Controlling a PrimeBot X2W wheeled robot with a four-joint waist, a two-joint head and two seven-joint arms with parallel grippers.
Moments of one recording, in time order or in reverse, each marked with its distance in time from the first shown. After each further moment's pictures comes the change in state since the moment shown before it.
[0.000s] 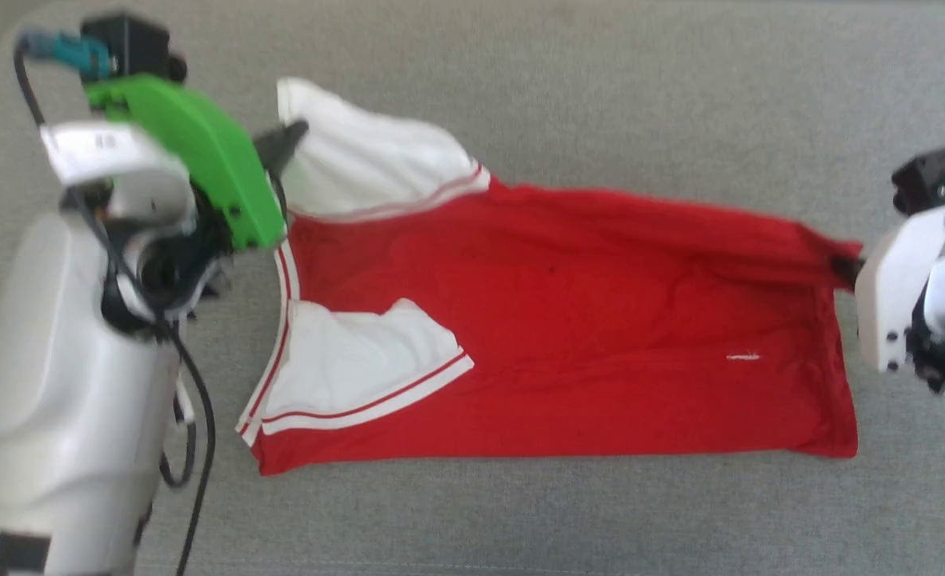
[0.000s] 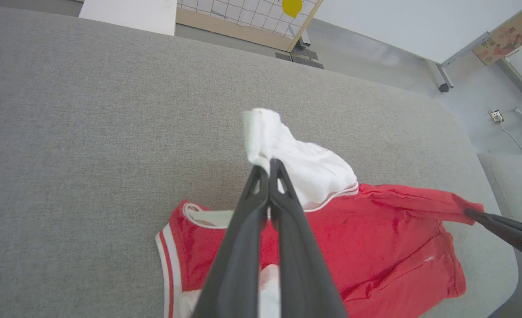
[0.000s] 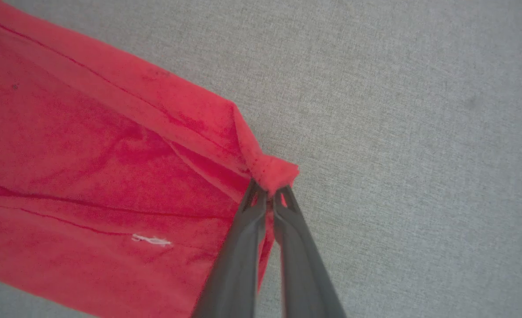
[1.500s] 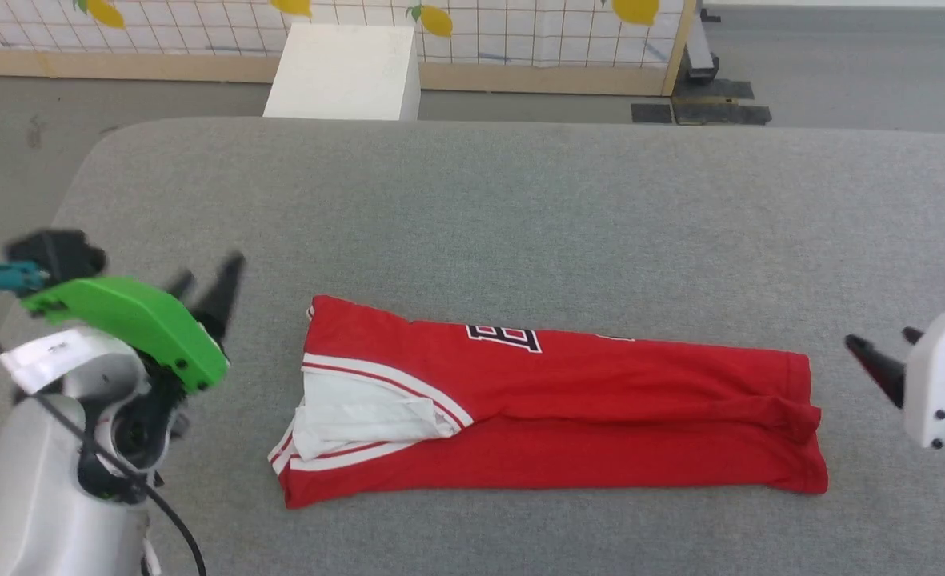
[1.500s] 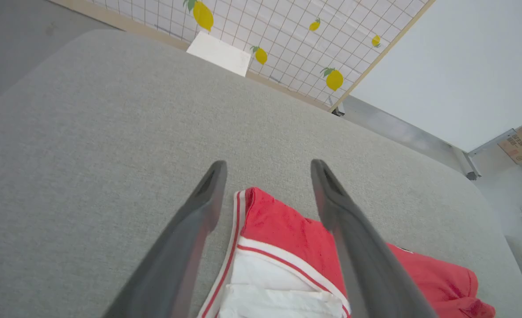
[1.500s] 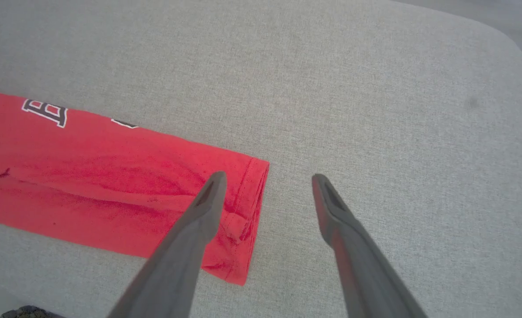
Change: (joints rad) left arm 0.401 0.032 0.122 -0.119 -0.006 0.103 -0.232; right arm 0.248 -0.004 -0.151 -0.123 0.061 0.000 -0.014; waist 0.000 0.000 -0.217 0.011
